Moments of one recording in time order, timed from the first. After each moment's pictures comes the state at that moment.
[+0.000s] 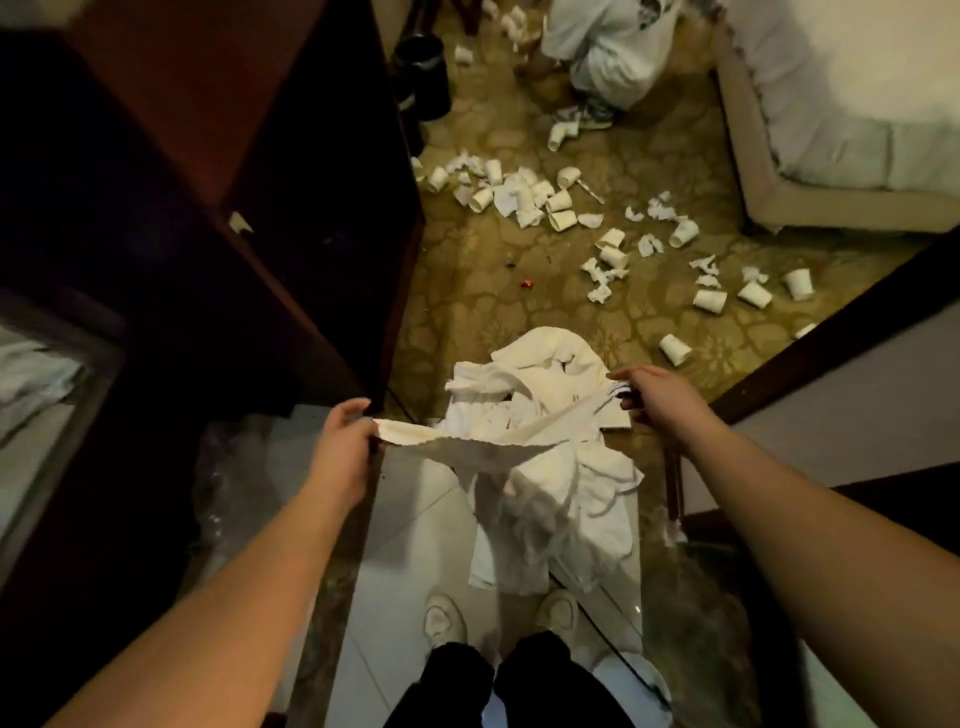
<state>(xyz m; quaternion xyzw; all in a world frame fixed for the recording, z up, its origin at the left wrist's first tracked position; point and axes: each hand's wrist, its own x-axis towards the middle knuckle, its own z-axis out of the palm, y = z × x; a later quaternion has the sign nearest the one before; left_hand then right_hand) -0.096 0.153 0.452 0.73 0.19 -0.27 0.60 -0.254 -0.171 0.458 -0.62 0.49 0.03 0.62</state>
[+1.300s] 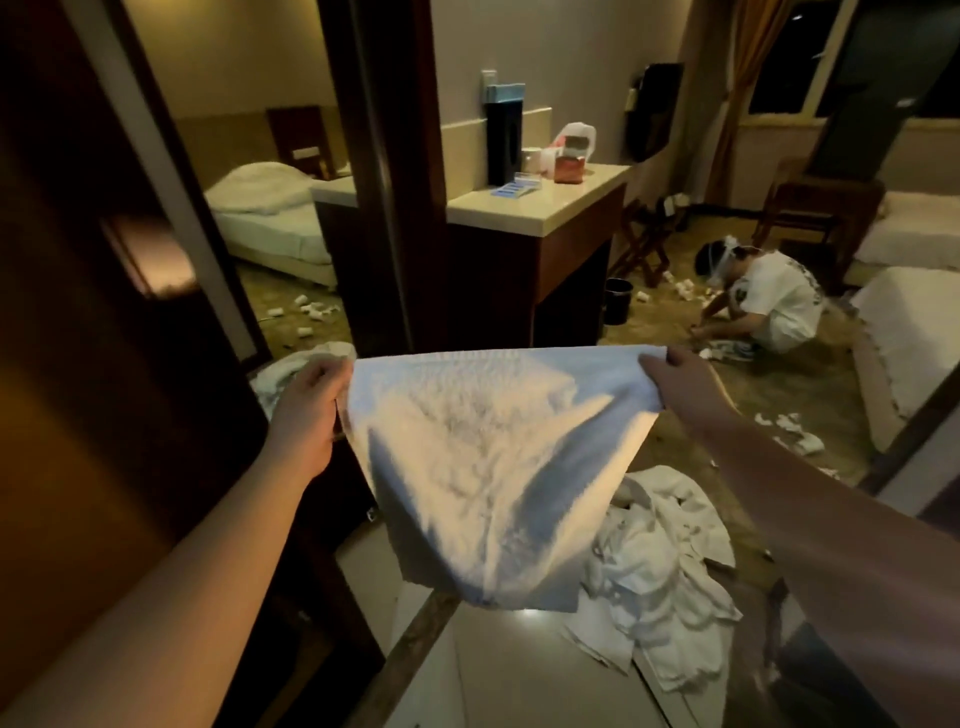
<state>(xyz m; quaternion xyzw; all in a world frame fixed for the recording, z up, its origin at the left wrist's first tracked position) -0.453 0.587 0.778 0.67 0.07 0.08 0.73 -0.472 0.186 0.761 -0.83 0.17 -0.16 0.51</state>
